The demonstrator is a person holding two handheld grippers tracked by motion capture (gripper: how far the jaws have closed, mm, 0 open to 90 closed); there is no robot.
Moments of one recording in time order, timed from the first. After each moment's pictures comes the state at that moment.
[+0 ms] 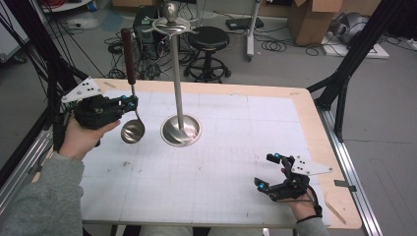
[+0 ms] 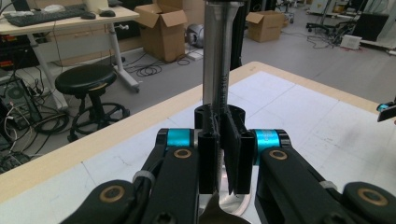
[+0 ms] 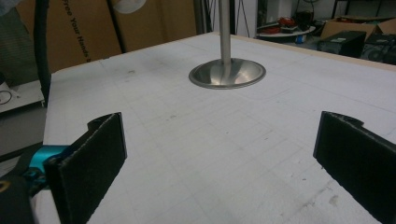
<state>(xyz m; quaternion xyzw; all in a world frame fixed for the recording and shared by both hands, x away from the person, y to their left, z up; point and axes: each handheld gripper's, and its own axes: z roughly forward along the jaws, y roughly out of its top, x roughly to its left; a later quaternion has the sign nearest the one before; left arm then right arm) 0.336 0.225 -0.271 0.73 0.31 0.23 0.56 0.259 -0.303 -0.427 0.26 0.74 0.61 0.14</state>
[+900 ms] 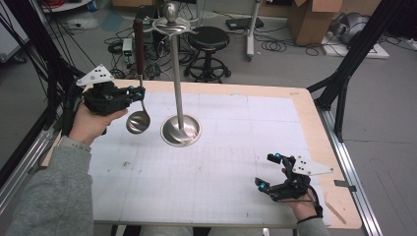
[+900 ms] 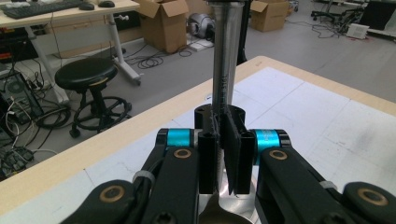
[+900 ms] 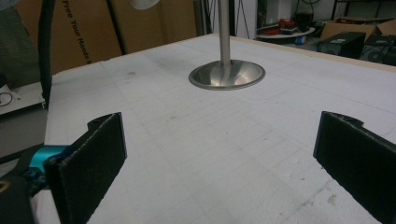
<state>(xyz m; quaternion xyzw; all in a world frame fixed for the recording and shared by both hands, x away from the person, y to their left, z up) 0.364 0.211 -0.262 0.74 0.32 0.23 0.55 0.259 -0.305 -0.427 0.26 0.73 0.61 0.14</state>
